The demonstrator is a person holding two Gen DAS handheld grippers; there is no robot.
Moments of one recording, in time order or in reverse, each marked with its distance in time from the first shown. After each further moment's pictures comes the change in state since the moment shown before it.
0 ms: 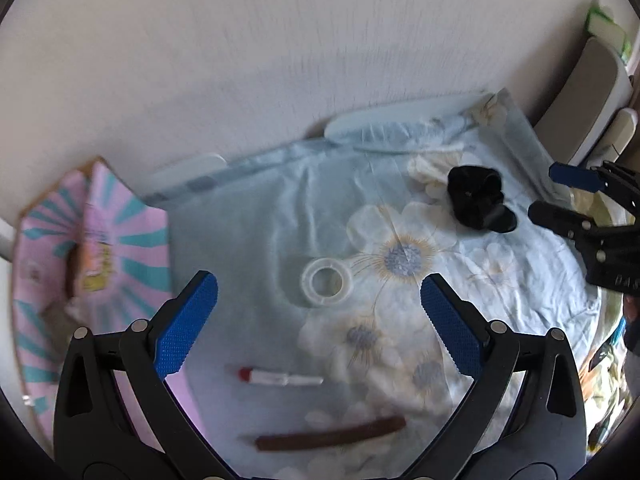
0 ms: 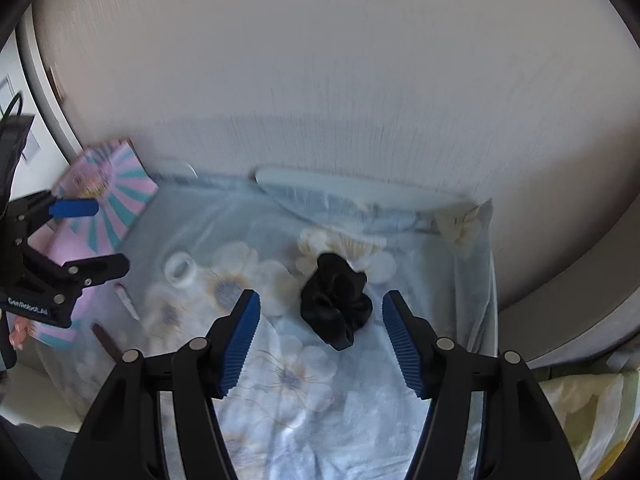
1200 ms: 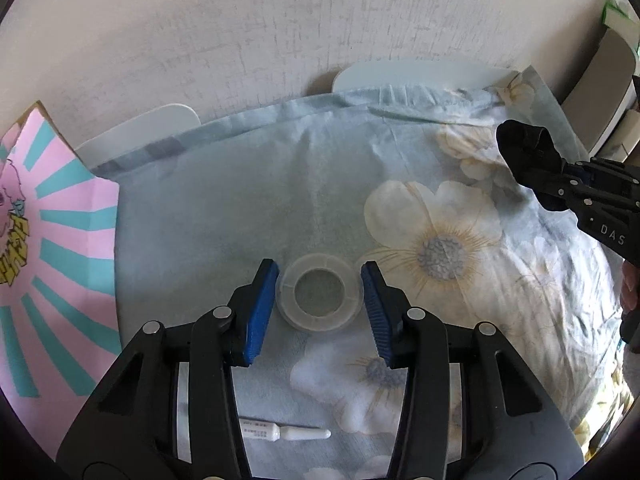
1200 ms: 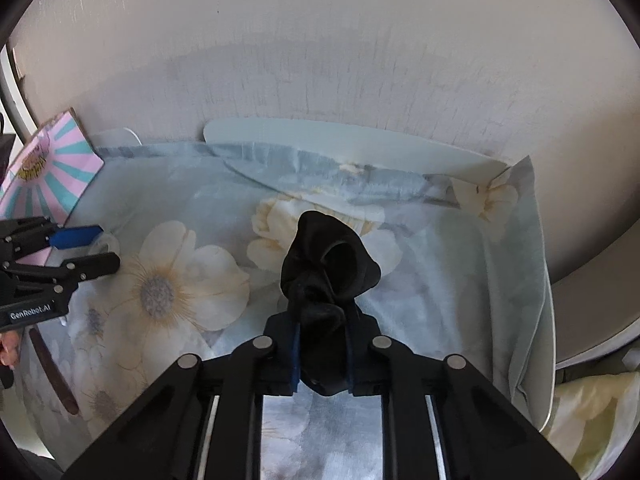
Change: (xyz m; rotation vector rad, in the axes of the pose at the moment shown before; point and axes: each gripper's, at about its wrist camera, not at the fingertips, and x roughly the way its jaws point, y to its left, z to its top) left arm 0.043 0.008 -0.023 -0.021 -0.020 -0.035; right arm 0.049 -0.021 -0.014 0.031 0.015 -0.043
